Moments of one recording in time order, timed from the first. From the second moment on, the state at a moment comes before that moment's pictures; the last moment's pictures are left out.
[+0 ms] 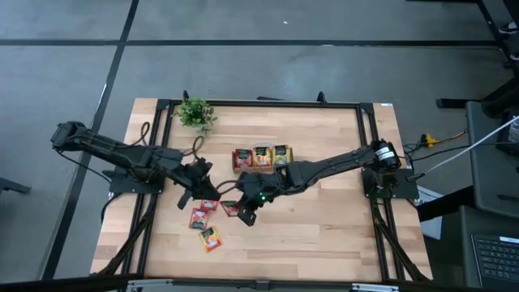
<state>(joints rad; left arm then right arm) -0.21 0.84 0.50 0.12 0.23 -0.56 0.23 2.00 1.75 -0.47 -0.05 0.71</state>
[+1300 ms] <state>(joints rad) -0.16 1.25 1.07 -0.65 0.31 -0.21 0.24 2.00 1.80 -0.55 -0.02 0.67</state>
